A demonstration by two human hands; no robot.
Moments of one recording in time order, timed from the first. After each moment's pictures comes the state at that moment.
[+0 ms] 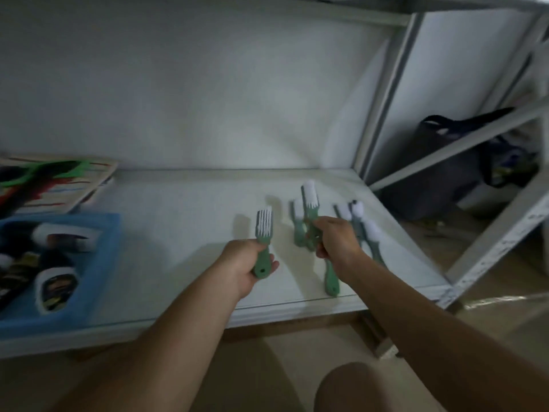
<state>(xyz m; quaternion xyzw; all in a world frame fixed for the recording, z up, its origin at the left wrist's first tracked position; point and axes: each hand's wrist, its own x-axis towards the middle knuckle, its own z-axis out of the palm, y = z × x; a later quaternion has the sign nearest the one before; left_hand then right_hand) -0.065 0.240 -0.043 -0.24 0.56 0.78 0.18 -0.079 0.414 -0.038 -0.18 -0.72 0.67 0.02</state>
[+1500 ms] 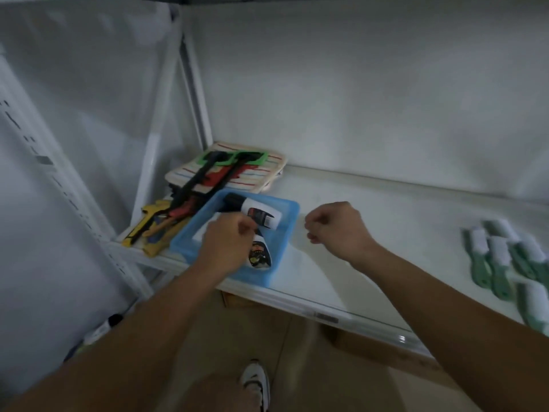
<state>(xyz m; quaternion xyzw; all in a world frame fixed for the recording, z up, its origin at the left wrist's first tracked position) 0.008 -0.048 -0.021 -0.21 0.90 0.35 -0.15 -0.081 0.144 -0.010 0.17 -0.86 0.48 -0.05</state>
